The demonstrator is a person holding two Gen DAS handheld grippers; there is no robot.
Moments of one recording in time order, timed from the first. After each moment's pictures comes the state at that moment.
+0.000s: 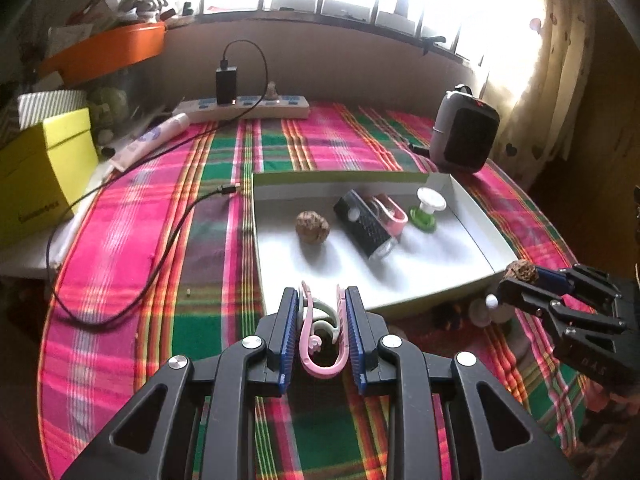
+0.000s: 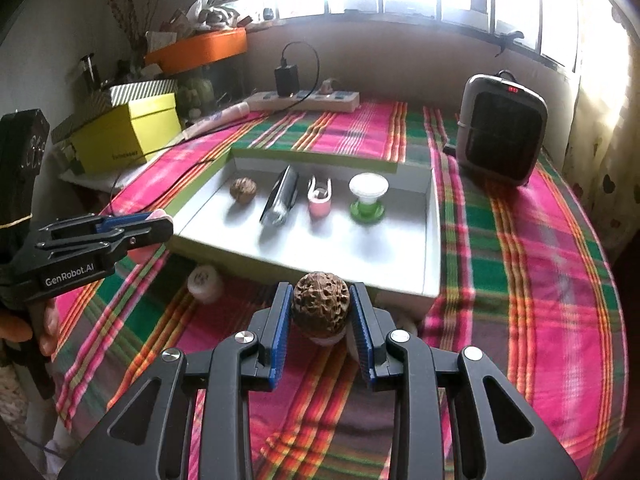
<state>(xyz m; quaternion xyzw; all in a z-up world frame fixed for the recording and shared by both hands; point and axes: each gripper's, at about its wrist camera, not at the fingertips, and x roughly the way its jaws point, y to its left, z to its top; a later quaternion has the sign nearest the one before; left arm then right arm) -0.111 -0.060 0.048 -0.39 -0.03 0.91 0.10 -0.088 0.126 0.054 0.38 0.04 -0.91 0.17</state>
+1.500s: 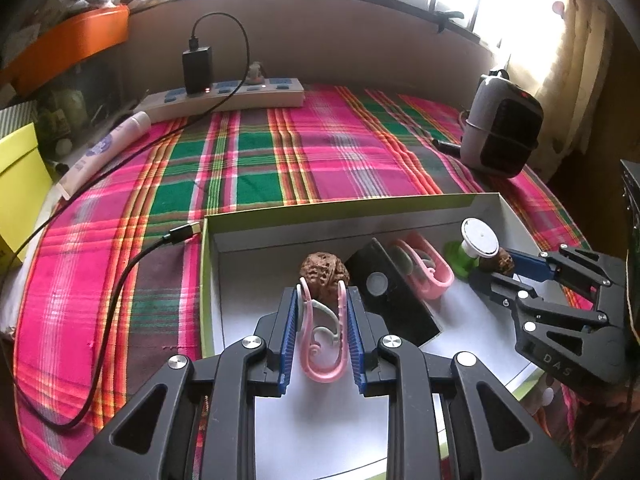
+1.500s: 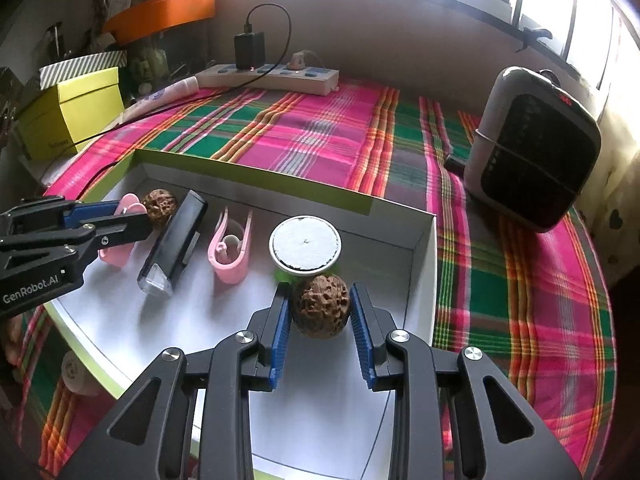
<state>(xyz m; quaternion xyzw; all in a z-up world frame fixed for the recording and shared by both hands) -0.207 -0.037 0.020 -0.42 -0.02 0.90 0.10 -0.200 0.123 0.017 0.42 0.11 -0.89 0.14</state>
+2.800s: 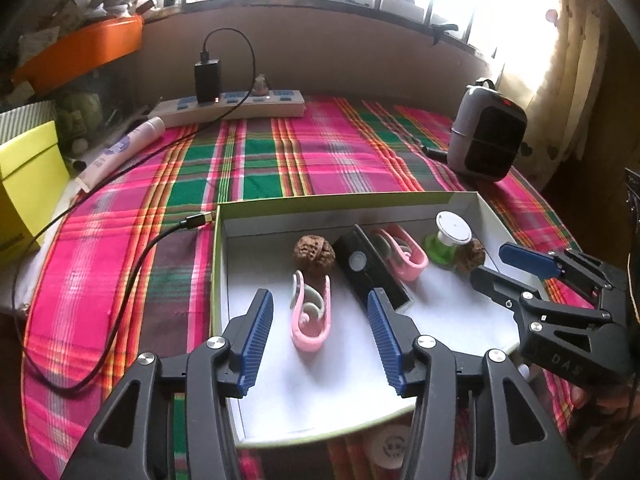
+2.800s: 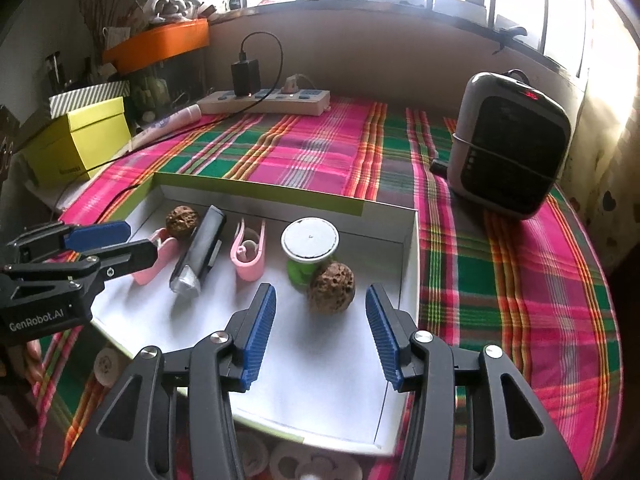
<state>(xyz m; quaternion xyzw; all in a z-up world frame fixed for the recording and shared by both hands) -0.170 -0.037 0.034 -0.40 -0.03 0.91 0.09 -0.171 0.132 0.035 0.39 0.06 -0.91 0.14</state>
